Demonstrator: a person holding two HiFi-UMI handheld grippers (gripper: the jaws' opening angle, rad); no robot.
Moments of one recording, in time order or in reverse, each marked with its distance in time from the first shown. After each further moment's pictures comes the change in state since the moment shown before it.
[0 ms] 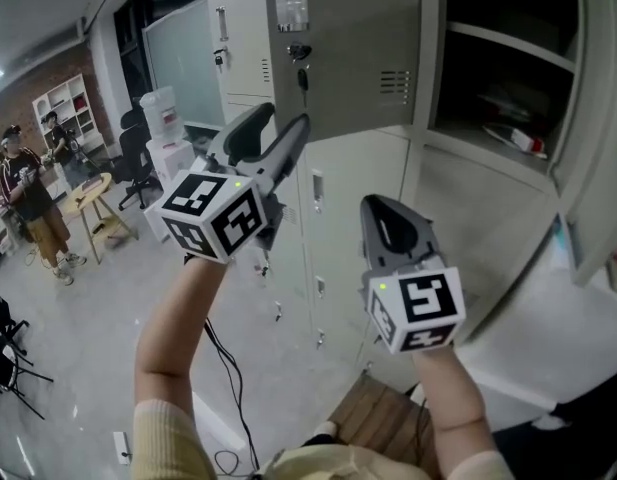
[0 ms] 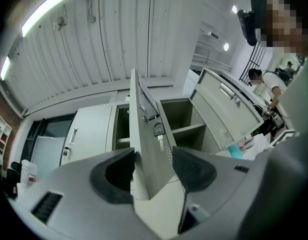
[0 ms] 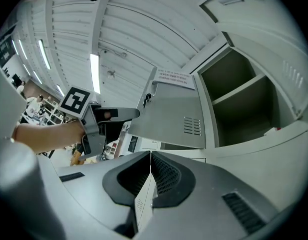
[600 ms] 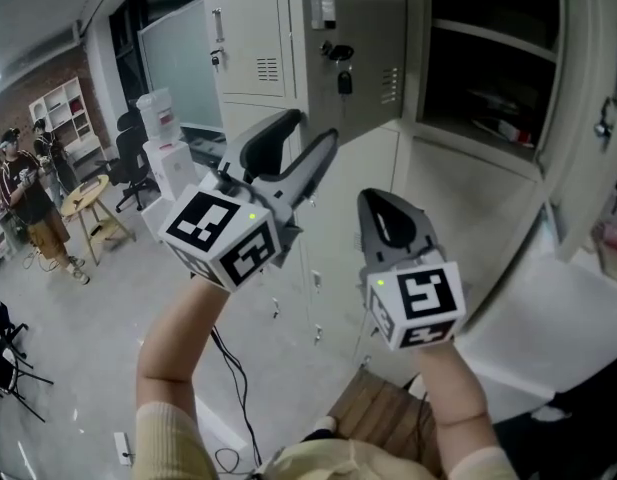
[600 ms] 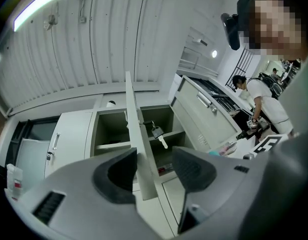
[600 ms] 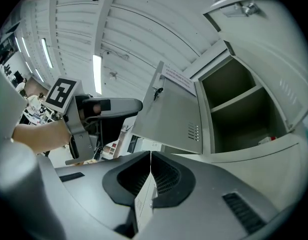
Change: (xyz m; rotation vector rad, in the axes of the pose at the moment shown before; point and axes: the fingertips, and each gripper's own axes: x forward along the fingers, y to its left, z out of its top) left arm -0.024 -0.081 0.028 0.029 -0.051 -0.141; right arm -0.025 0.009 0.022 -0.038 -0.039 0.012
